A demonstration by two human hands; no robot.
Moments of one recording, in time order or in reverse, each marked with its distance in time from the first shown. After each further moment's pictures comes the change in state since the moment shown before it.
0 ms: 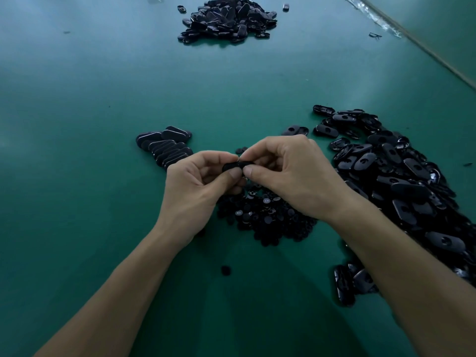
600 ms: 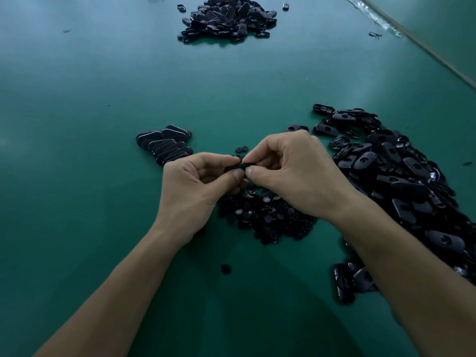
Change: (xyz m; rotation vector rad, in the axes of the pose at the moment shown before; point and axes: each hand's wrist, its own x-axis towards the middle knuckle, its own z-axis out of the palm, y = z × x) left_hand -0.002 0.002 0.003 0.018 0.035 0.021; right_hand -0.003 -0.008 -0.002 -0.041 0.023 0.032
